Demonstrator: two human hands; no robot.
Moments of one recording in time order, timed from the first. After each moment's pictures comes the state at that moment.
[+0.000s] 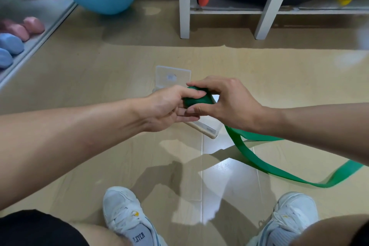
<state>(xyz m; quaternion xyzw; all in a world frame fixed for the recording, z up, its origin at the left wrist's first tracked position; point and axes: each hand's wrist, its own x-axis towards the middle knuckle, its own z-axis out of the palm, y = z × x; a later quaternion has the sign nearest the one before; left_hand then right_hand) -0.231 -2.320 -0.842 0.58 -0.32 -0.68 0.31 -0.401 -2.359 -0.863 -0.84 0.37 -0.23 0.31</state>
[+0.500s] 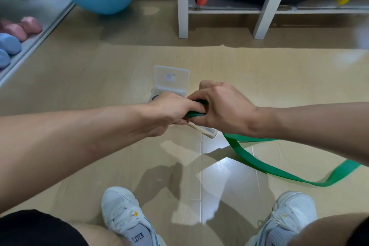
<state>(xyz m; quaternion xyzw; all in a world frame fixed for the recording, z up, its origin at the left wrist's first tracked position) -0.240 -2.318 -0.857 0.70 -0.38 -0.55 0.26 -0.396 -2.352 -0.860 -0.90 0.37 -0.13 0.20</state>
